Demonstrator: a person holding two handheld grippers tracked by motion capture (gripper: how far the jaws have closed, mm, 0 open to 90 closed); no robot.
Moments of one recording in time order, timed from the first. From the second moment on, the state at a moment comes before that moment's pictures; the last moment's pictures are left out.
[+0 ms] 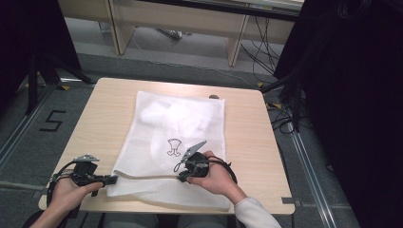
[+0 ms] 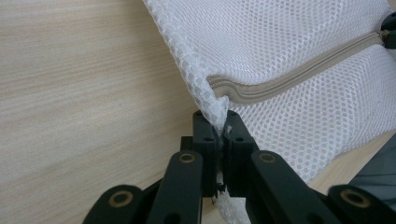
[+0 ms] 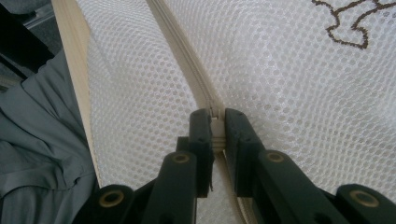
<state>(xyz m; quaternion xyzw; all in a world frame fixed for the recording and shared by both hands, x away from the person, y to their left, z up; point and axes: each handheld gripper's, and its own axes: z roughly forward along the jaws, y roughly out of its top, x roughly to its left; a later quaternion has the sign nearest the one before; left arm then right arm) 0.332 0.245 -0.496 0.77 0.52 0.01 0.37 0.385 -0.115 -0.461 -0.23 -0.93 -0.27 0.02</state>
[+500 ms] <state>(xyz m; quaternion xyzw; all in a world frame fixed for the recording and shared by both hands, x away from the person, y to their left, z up) 0.332 0.245 -0.495 0.77 0.52 0.01 0.37 0.385 -0.124 -0.460 -0.24 -0.93 -0.28 0.02</state>
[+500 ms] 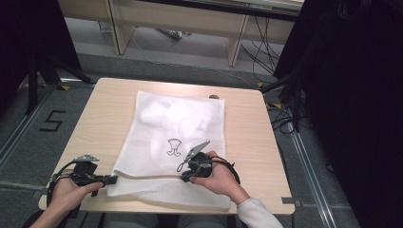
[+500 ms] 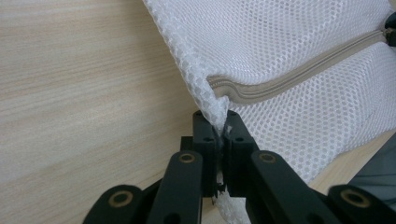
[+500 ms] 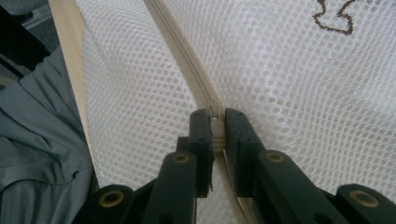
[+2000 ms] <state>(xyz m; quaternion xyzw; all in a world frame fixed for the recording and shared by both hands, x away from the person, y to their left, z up) 0.332 0.245 -0.496 0.77 0.52 0.01 0.37 0.382 -0.148 -0.458 -0.25 -0.93 -0.27 0.01</state>
